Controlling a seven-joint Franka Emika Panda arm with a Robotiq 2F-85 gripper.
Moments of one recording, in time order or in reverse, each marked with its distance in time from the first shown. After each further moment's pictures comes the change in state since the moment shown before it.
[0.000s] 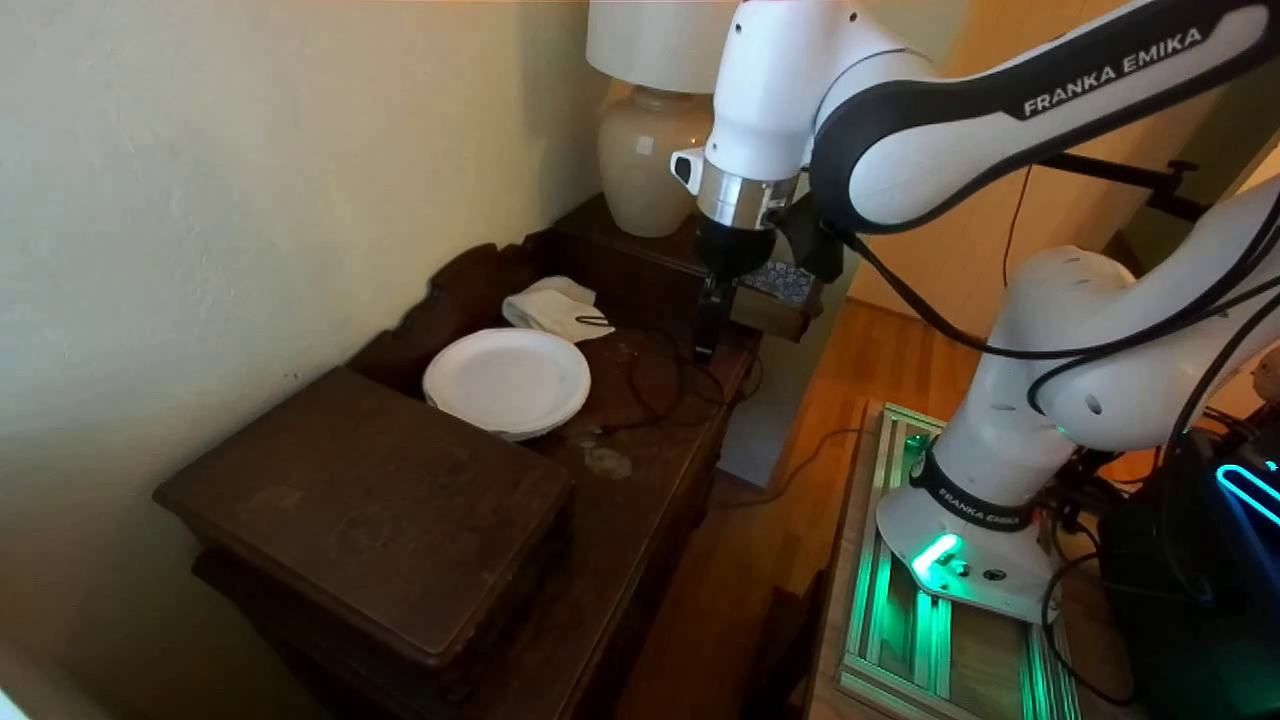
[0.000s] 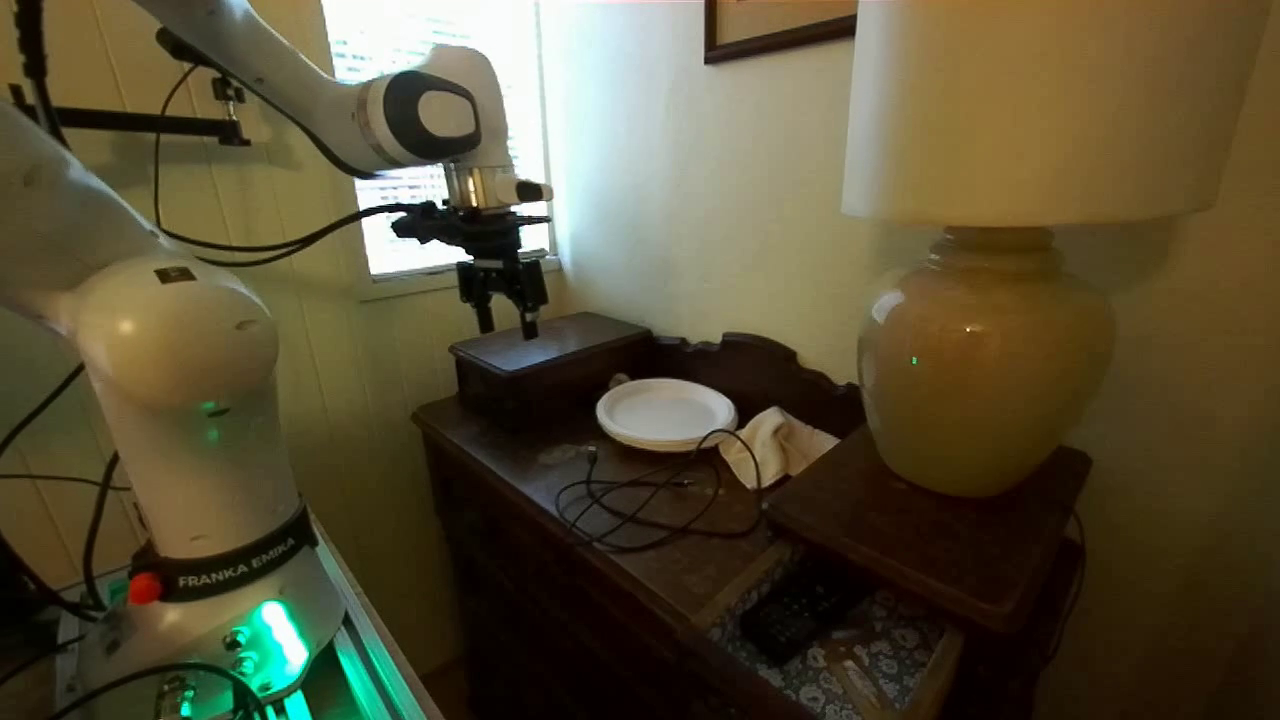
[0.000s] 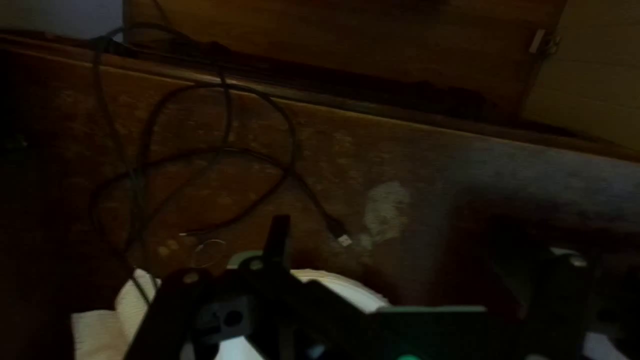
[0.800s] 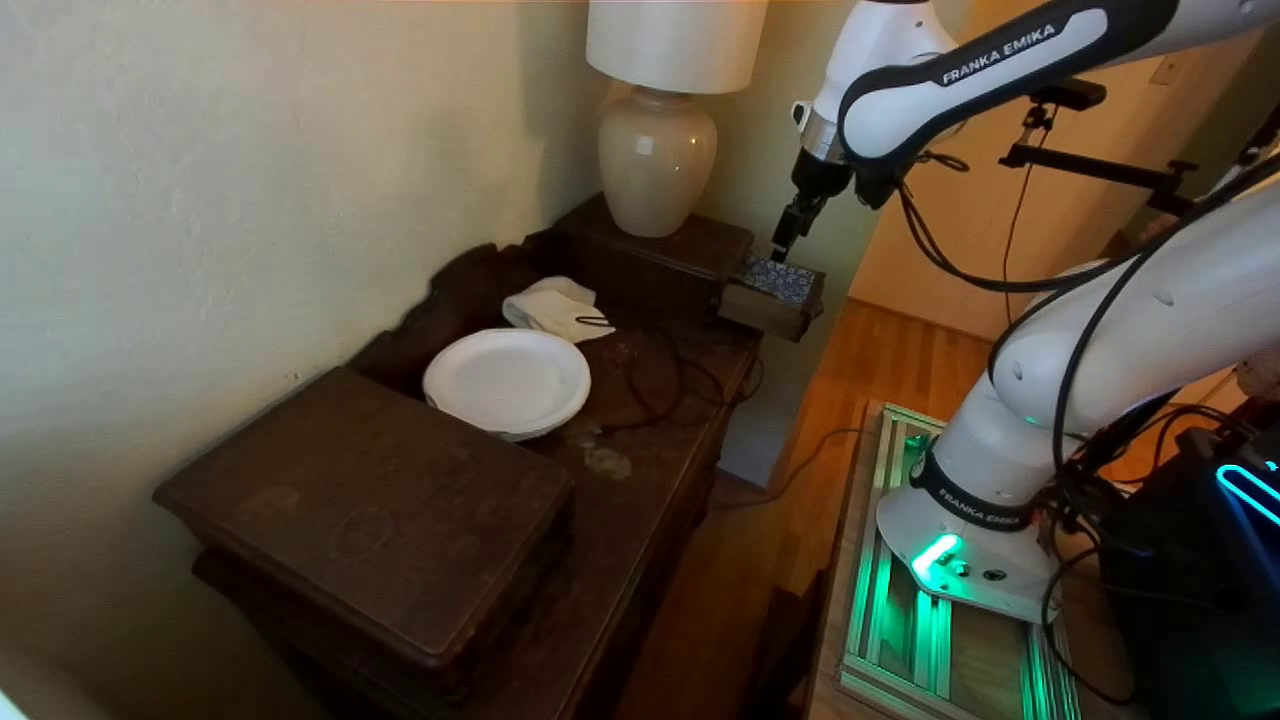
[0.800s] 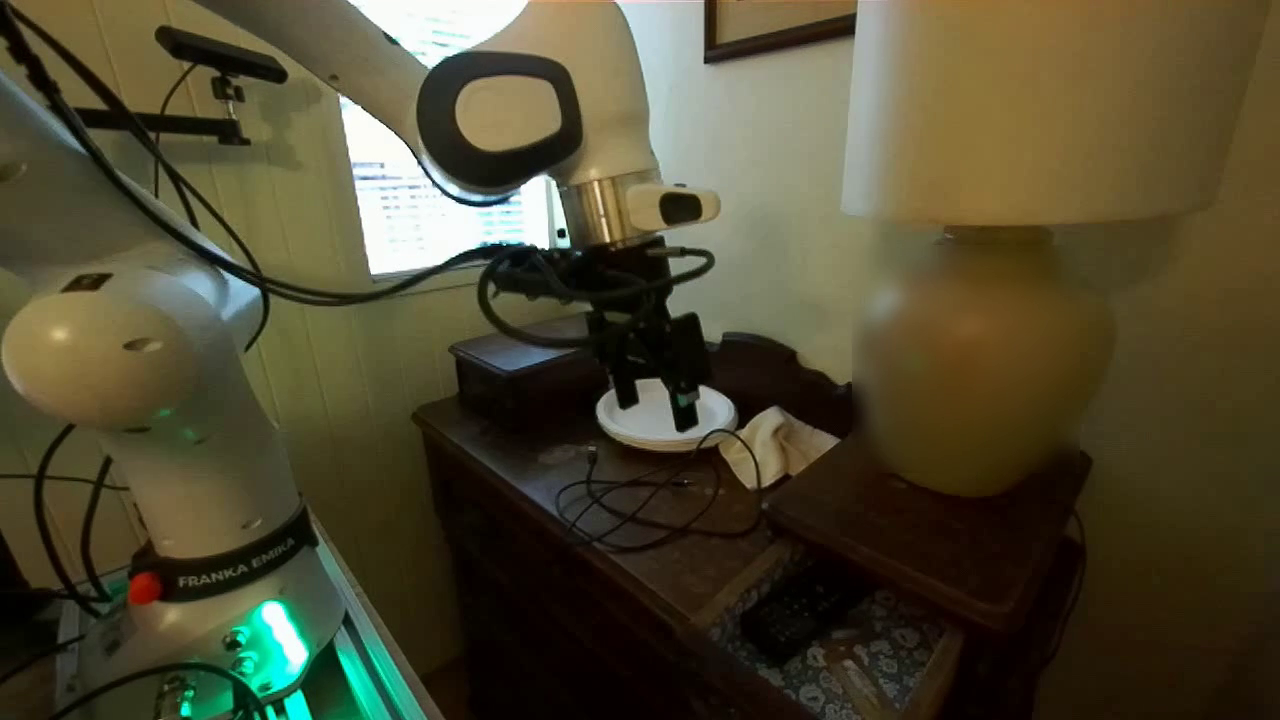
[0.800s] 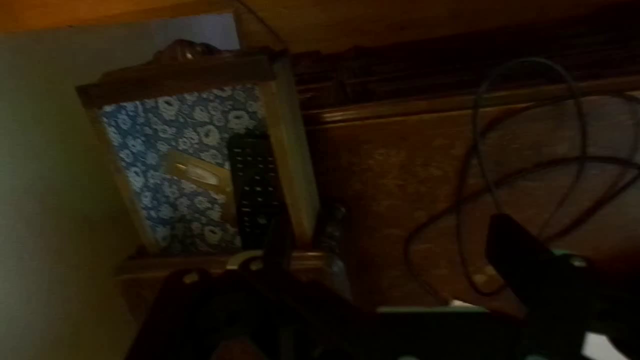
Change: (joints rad) arm -0.455 0.077 -0.433 0.003 -0.310 0.238 -0.310
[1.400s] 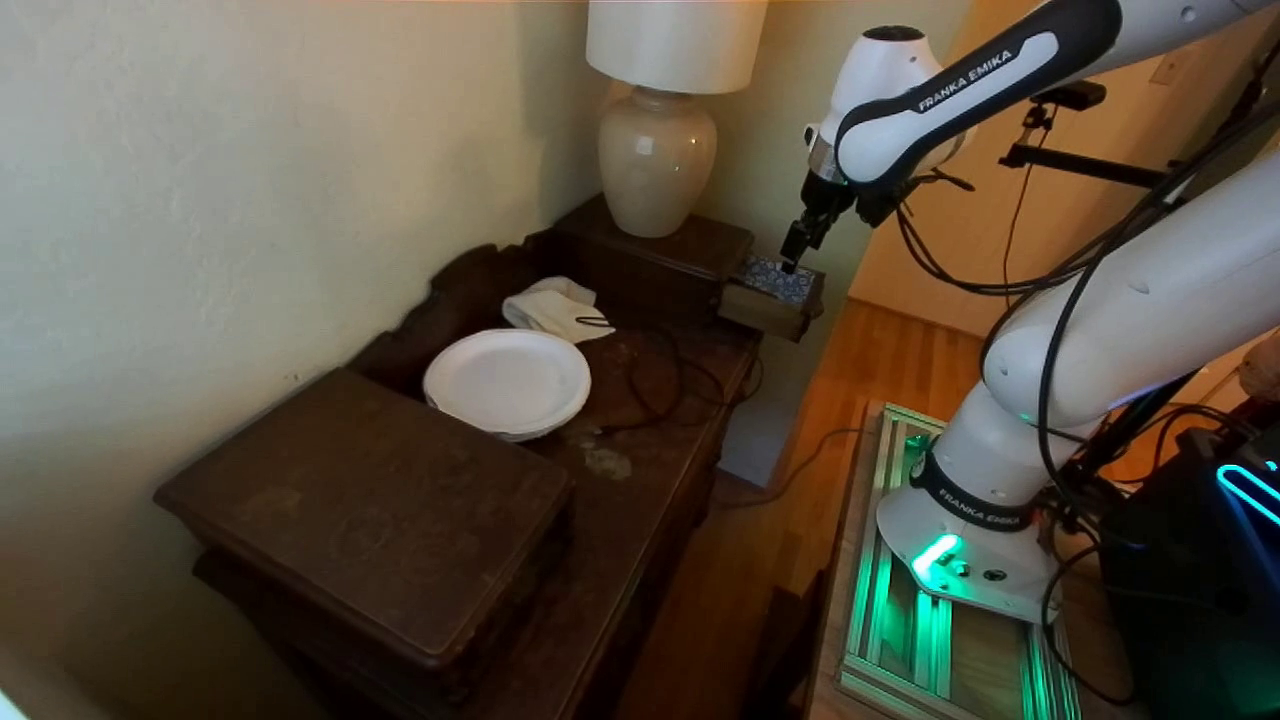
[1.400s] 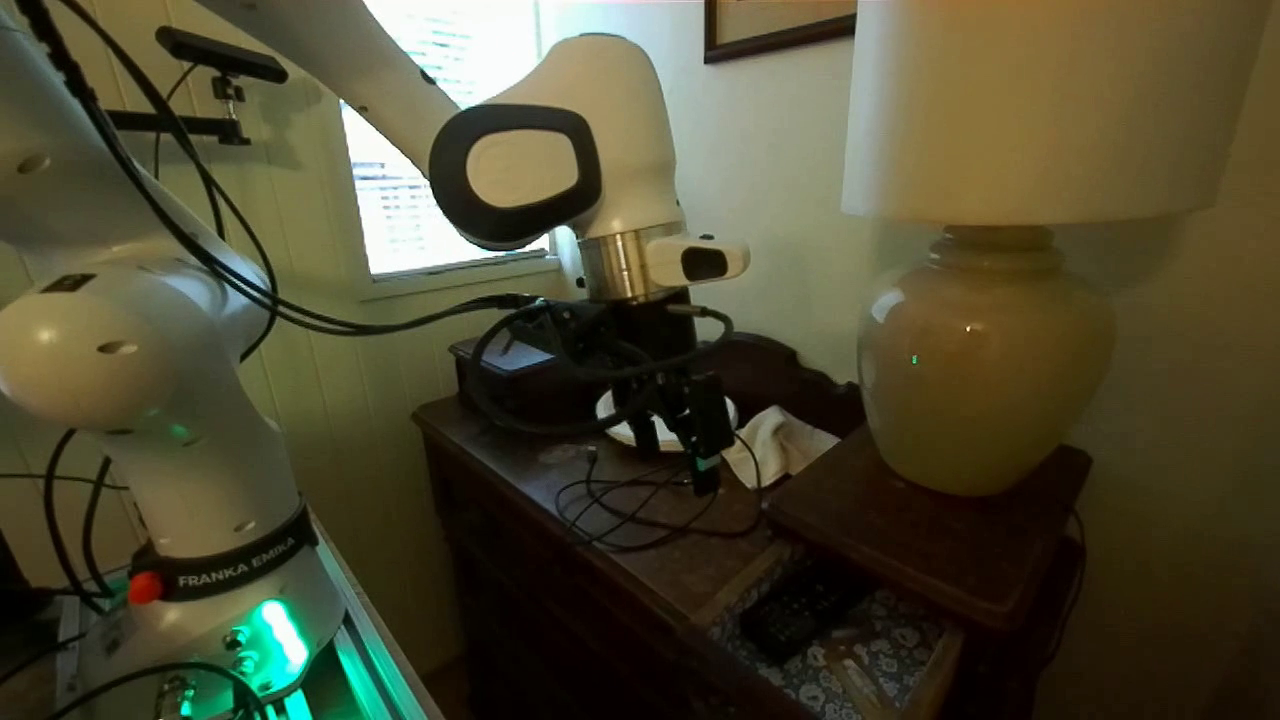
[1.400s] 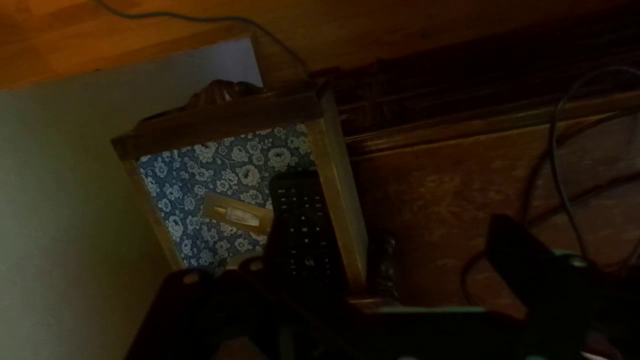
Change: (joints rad) arm -0.082 0.120 -0.023 0.002 -0.029 0.107 0.018
